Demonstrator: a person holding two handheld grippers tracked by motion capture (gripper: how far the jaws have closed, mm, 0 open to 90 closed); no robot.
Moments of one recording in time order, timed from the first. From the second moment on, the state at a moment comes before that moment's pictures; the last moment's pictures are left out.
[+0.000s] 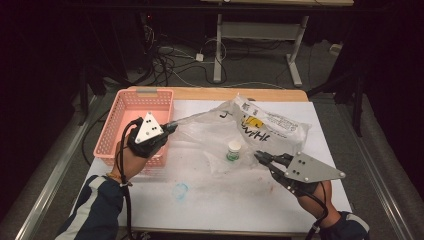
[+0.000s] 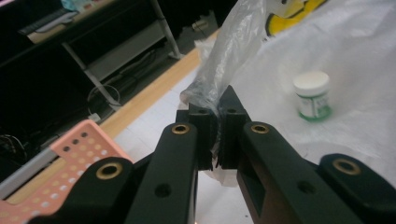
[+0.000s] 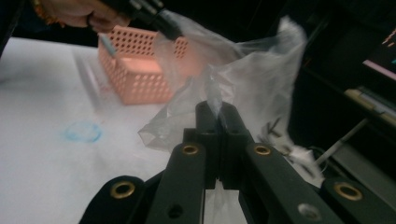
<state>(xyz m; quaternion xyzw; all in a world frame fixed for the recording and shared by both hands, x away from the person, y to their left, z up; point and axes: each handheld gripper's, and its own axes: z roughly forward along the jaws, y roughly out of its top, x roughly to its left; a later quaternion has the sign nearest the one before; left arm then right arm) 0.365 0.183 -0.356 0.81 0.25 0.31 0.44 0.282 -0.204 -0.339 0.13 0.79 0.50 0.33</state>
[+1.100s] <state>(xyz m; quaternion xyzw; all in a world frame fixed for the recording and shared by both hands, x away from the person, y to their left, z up) 0.391 0.154 -0.274 0.78 0.21 0.36 0.47 0.343 -0.258 -0.256 0.22 0.70 0.54 0.42</state>
